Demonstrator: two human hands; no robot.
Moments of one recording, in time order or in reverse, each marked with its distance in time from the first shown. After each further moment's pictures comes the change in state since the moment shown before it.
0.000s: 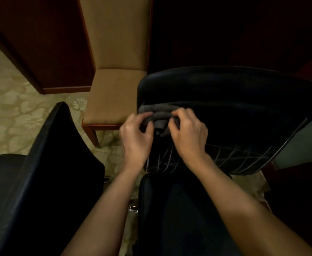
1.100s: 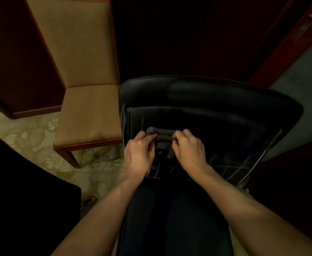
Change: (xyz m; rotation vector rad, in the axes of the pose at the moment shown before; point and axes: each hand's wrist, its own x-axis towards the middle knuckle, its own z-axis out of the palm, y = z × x) left_hand -0.018 0.039 0.095 0.174 -0.319 0.233; right_hand -0.012 0.115 -0.041 -0.179 -0.279 0.108
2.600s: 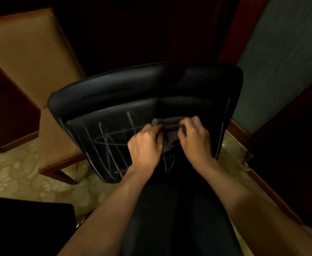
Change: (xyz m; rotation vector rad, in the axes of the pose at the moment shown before) left_hand 0.003 0.120 0.068 0.138 -0.045 0.153; right_hand -0.039 0.120 -0.018 0.139 0.307 0.237
